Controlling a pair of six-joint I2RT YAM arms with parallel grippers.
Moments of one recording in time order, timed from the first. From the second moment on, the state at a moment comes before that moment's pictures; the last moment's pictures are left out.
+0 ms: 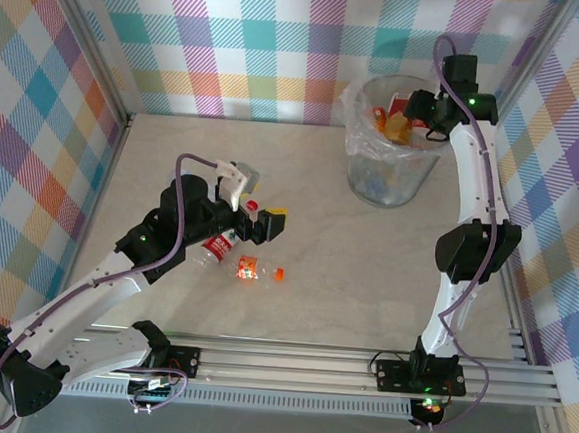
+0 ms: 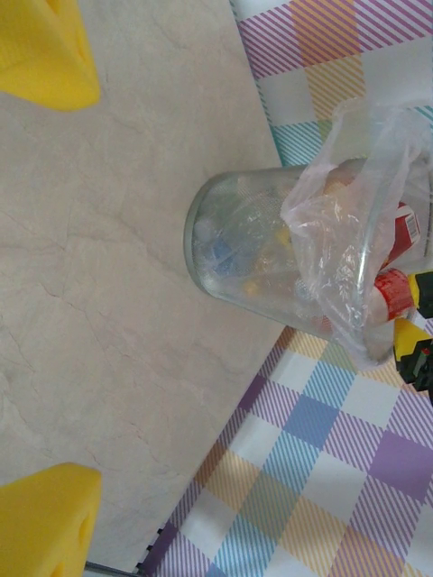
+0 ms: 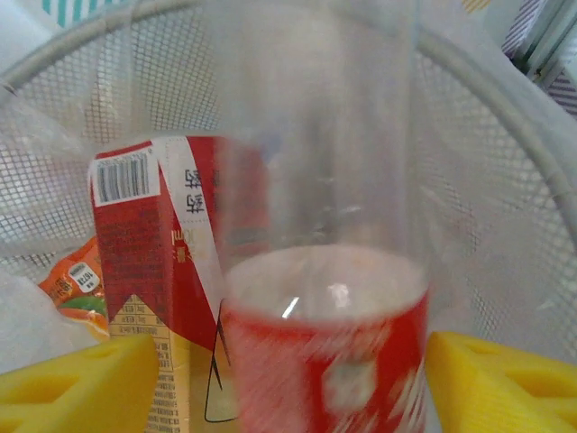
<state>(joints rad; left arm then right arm) -0.66 0.98 0.96 -0.22 0.20 -0.13 0.06 2.05 2.35 -1.07 0.09 0.34</state>
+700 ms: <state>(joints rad) -0.64 0.98 0.98 -0.29 0.22 -0.08 0.06 1.65 1.89 -0.85 -0.02 0.32</state>
